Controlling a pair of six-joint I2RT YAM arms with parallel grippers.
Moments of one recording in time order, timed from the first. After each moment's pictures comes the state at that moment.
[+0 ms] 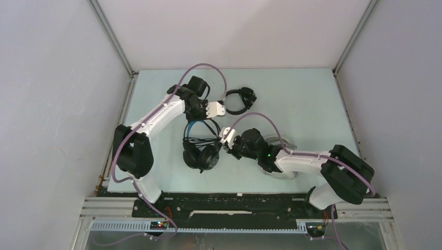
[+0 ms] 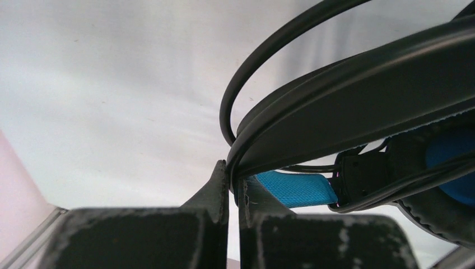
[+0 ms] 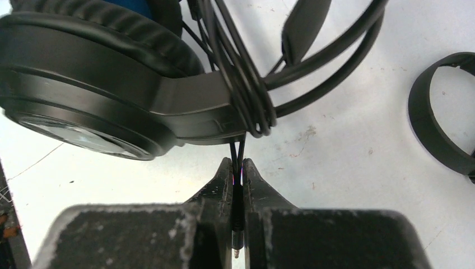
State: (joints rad) left arm -0.45 1.73 1.51 -1.01 0.08 1.03; right arm 0.92 1.47 0.65 0.38 -0.13 -0.23
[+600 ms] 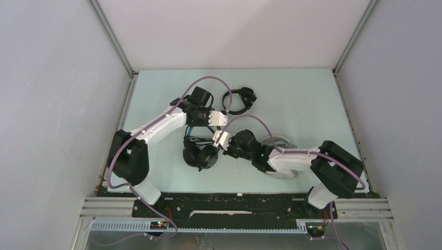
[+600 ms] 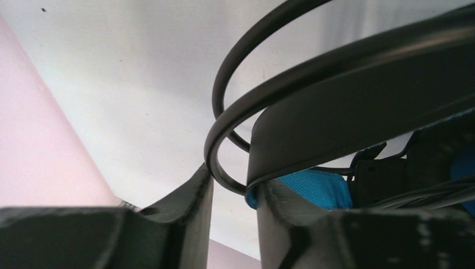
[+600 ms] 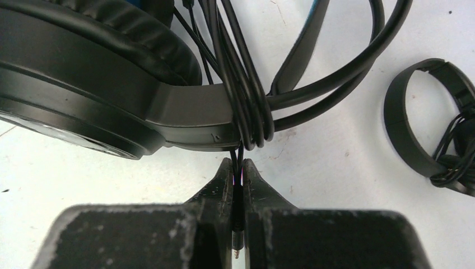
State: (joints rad) left arm -0.52 1.65 1.28 -0.71 -0.05 1.15; right arm 0.98 1.58 0.71 0.37 0.00 -0.35
